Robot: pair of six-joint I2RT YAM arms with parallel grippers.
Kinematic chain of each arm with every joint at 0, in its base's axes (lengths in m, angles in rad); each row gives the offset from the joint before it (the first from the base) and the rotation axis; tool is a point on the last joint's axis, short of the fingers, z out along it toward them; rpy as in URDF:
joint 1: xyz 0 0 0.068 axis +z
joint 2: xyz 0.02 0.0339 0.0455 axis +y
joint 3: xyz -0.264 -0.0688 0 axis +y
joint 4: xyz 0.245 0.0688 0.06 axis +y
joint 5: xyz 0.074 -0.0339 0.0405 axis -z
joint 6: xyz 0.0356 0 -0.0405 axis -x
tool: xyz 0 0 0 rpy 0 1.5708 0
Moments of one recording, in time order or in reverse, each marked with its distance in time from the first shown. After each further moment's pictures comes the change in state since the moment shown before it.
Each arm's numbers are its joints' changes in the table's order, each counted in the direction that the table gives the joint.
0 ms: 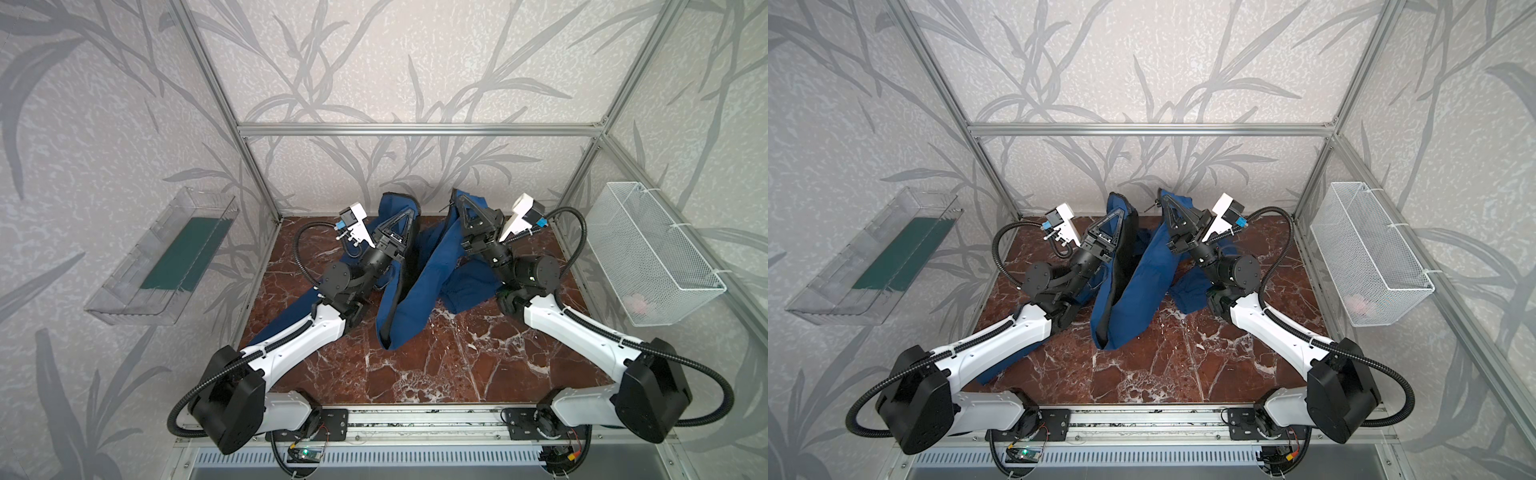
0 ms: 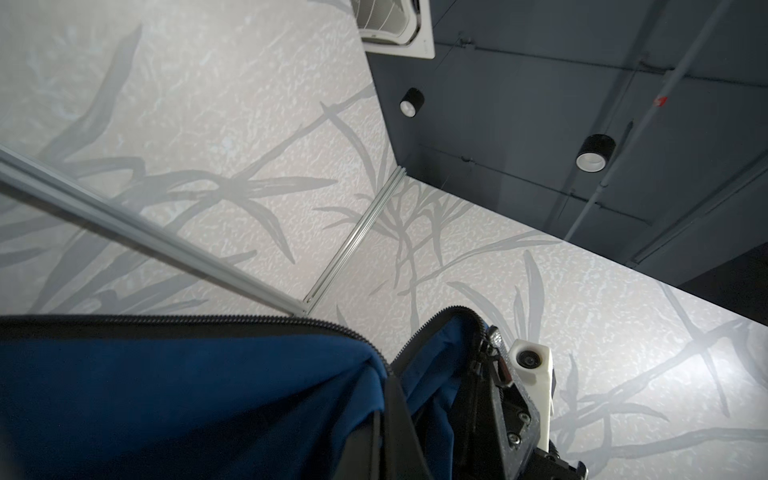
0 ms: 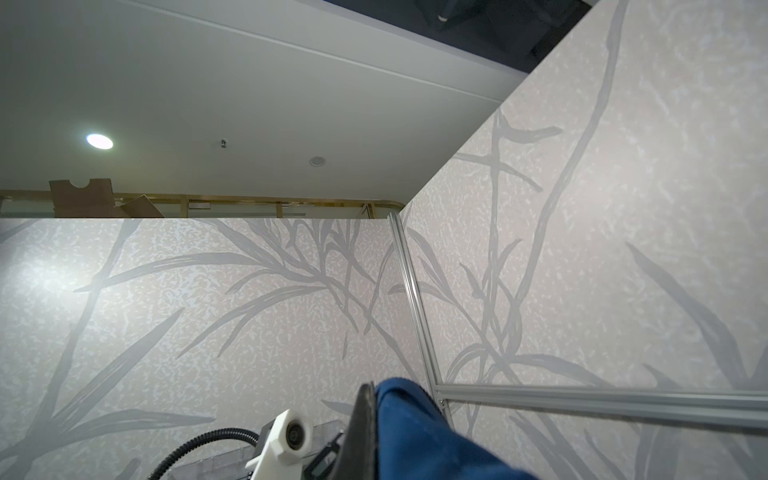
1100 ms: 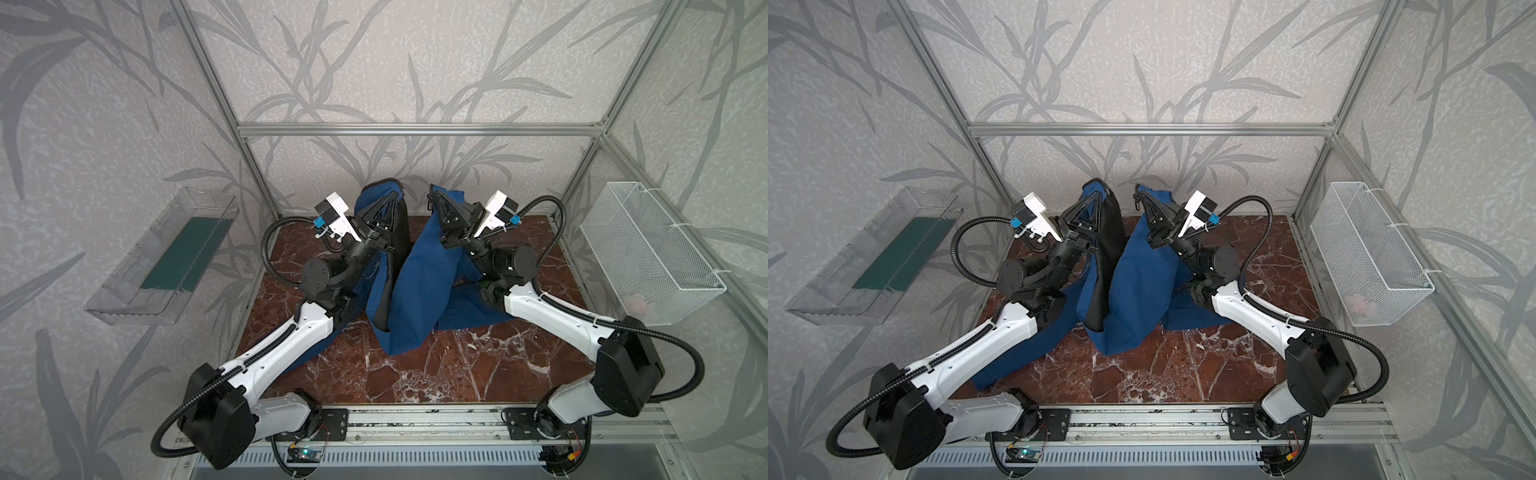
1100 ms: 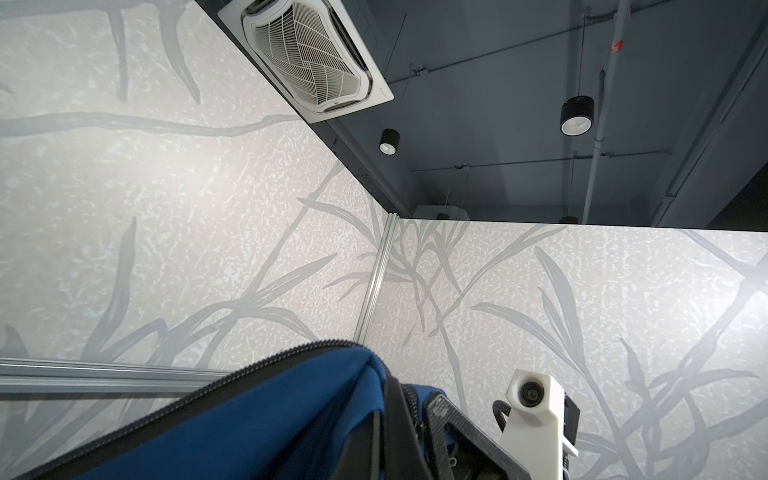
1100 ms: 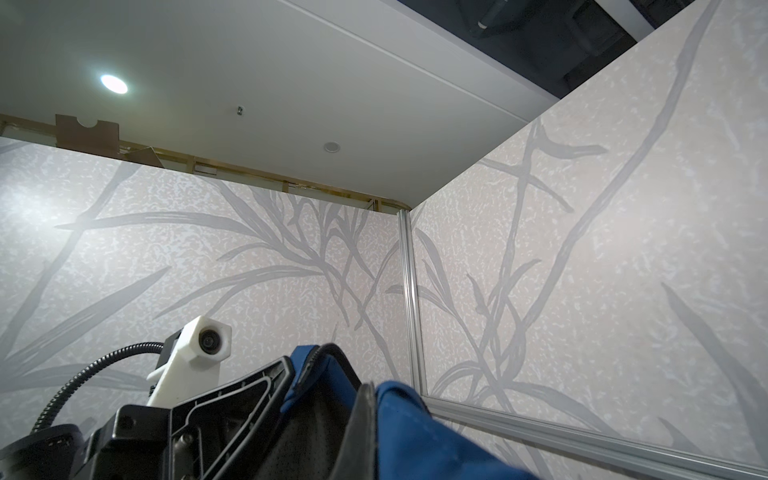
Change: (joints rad) left arm 0.052 -0.079 -0.074 0.080 0.031 -0.278; right arm 0.071 0.140 -0.093 -0.024 -0.030 0.137
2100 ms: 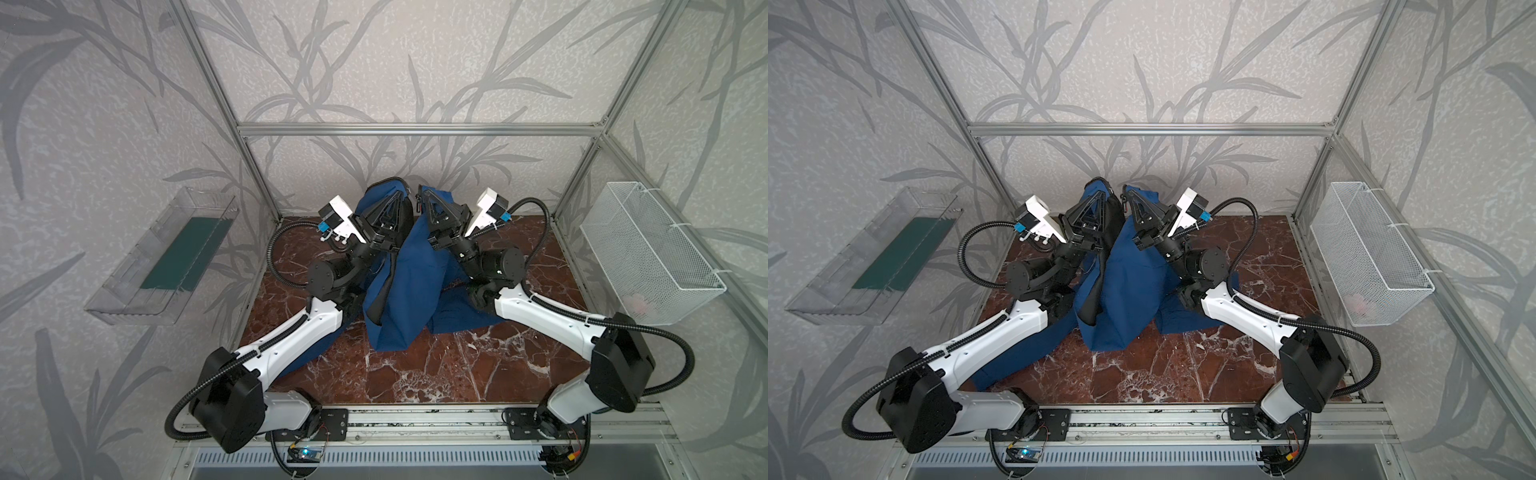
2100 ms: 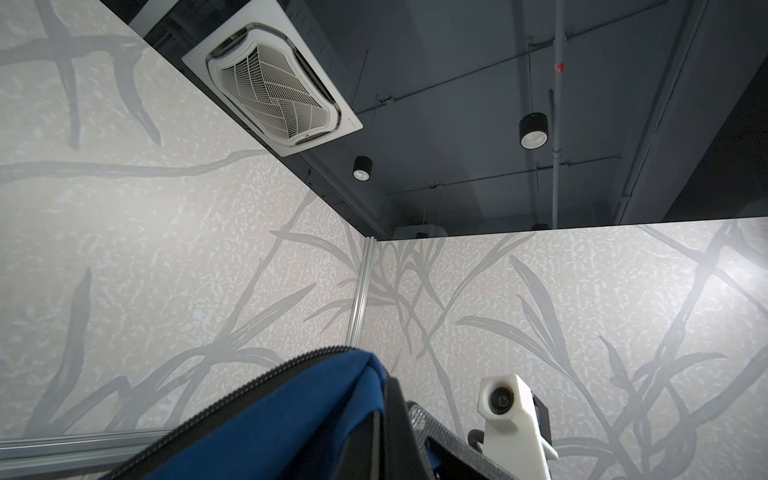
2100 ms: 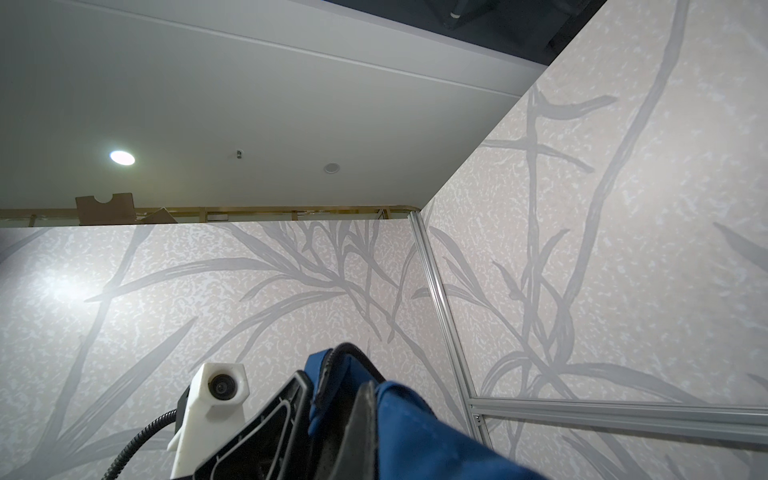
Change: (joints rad) left arm -0.015 0.079 -0.019 -0.193 0.037 -0.054; right arm 0.087 0.037 -0.051 0.004 0.116 -0.143
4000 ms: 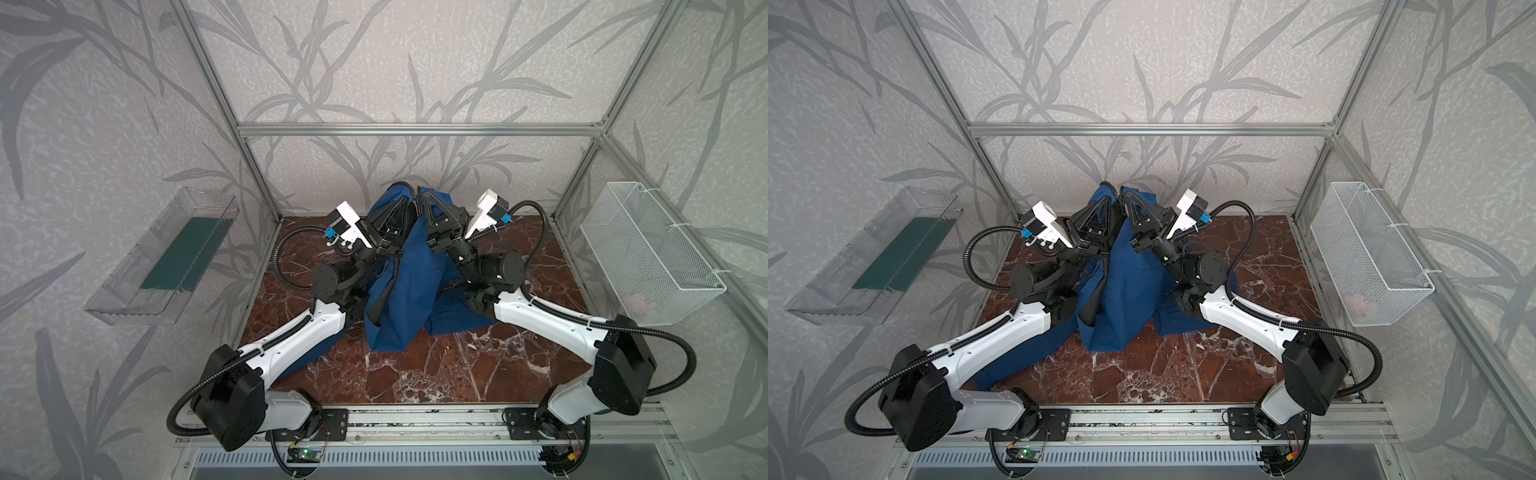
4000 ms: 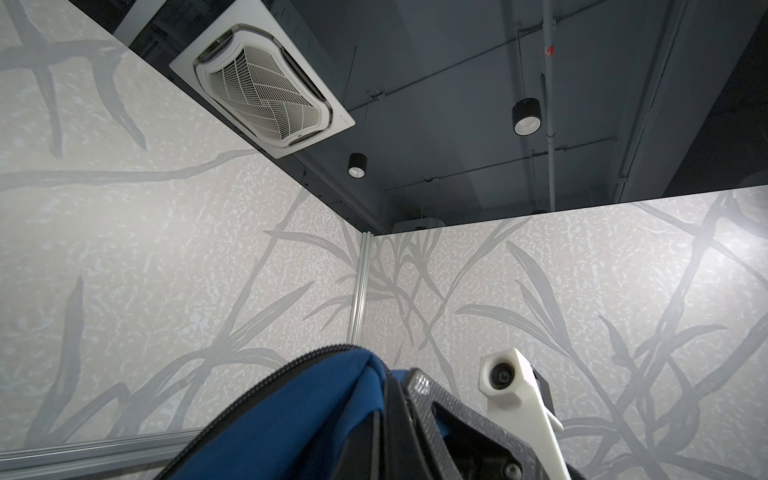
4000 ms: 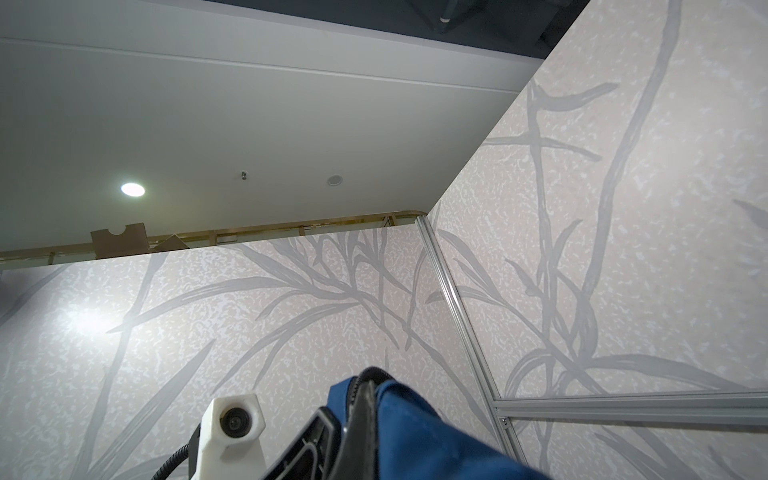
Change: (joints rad) left arm -0.030 0.010 0.017 -0.019 0.004 -0.069; right arm 0.045 -0.011 -0.005 0.000 0.036 -0.050
